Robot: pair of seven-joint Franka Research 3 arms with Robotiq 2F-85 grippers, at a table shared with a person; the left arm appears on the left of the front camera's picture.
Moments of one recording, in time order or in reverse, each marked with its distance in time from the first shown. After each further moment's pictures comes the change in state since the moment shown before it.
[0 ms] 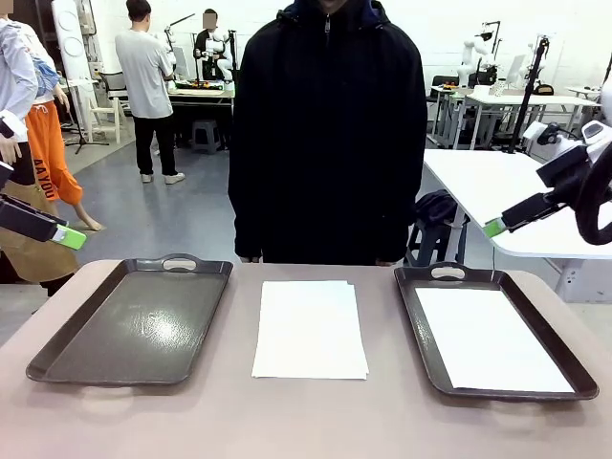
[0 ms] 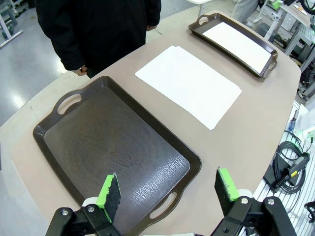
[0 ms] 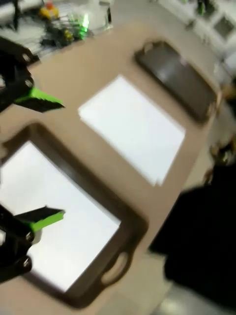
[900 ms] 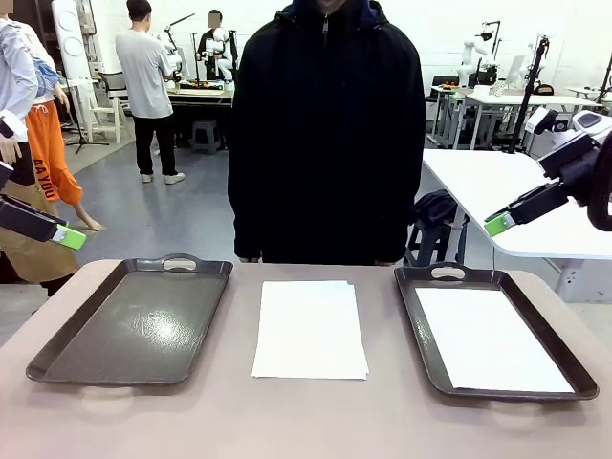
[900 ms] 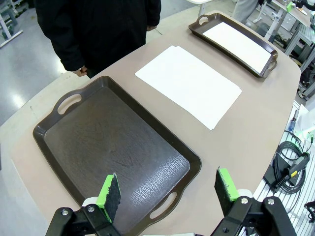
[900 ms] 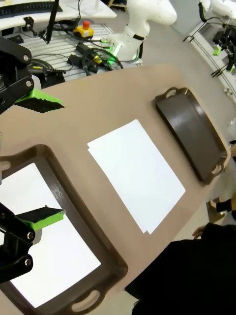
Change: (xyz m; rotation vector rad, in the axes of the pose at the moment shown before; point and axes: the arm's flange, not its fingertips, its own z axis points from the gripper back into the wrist) left arm 0.000 0.000 0.000 0.000 0.000 0.000; right arm 0.008 0.012 0.003 0.166 0.043 0.159
